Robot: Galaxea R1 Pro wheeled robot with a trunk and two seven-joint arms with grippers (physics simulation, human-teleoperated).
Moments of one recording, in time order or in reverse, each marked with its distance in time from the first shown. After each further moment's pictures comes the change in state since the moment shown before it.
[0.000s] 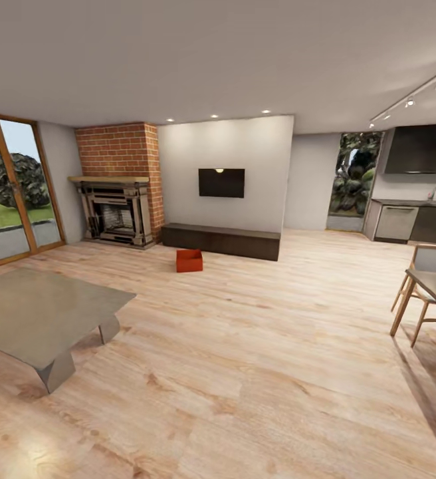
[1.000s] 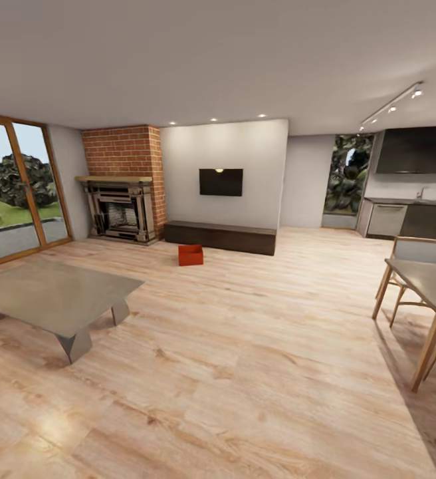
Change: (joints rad) left arm 0.000 0.000 0.000 0.000 0.000 0.002 0.000; right arm 0.000 0.002 -0.002 0.000 0.001 0.000 0.001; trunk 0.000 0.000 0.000
